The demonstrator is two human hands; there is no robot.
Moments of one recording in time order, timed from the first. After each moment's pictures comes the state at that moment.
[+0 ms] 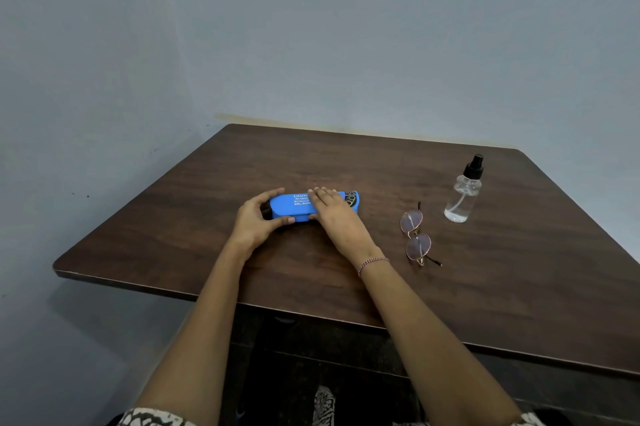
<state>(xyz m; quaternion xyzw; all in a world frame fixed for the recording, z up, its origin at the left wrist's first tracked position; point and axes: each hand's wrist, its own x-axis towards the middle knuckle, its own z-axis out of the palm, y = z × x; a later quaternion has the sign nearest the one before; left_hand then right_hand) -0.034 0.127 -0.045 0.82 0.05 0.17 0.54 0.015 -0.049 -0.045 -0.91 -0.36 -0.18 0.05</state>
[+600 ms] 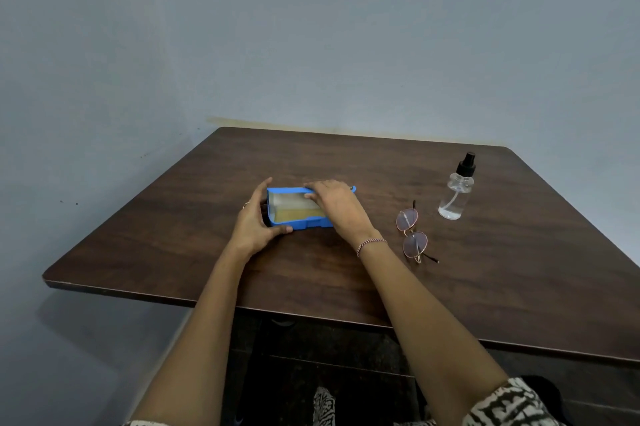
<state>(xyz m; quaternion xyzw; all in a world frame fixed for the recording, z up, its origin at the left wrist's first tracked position) -0.036 0.126 -0.047 0.85 0.01 0.17 0.50 0.024 -0.050 -0.014 -0.90 -0.35 -0.21 0.14</state>
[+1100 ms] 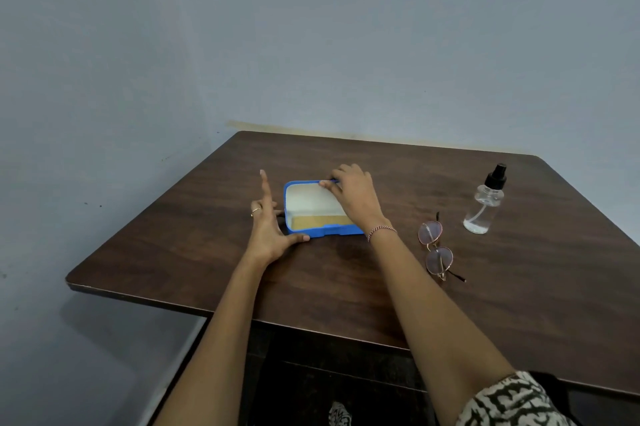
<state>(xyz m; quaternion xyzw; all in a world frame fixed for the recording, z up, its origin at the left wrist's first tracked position) -0.033 0.128 -0.046 0.86 0.05 0.20 0.47 0.061 -0.036 -0.002 -0.92 -0.26 -0.20 0.22</state>
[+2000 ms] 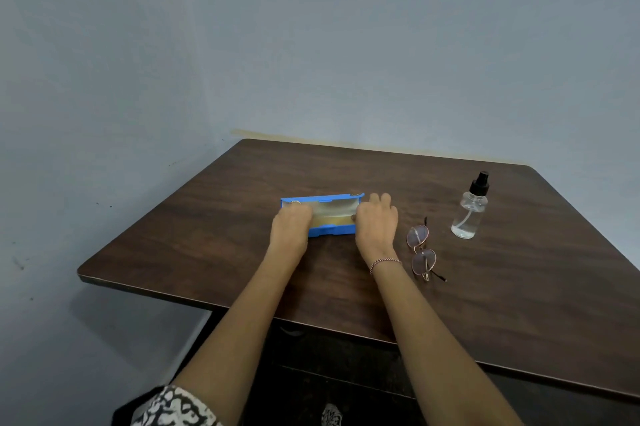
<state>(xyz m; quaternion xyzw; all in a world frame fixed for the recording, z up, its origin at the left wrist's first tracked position) -0.030 0.068 -0.007 0.99 0.08 0.14 0.01 0.014 -0.071 -0.017 -0.98 -0.07 -0.20 0.01</state>
